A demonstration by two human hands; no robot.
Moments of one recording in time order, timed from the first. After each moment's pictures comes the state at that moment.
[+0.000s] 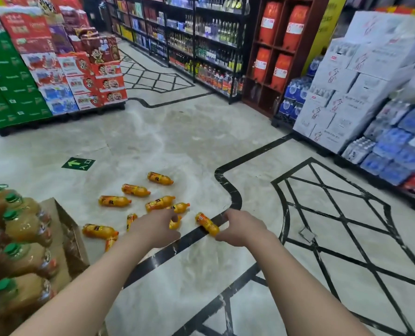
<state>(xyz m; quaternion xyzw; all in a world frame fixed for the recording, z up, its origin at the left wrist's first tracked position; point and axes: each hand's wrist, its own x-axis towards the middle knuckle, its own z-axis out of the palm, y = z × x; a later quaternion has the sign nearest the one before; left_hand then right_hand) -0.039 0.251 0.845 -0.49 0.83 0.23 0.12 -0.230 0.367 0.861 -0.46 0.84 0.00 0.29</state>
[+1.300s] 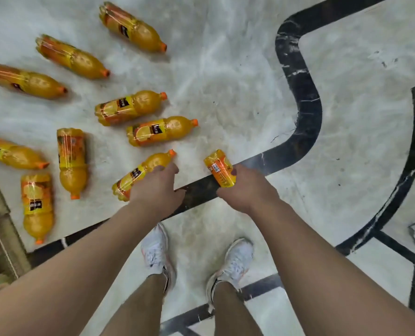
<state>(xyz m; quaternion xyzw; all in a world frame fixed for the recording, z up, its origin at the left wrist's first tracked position) -0.332 -0.239 0.156 -0.57 0.72 0.30 0.26 -0.524 -0.185 0.179 -0.38 0.78 0.08 0.49</state>
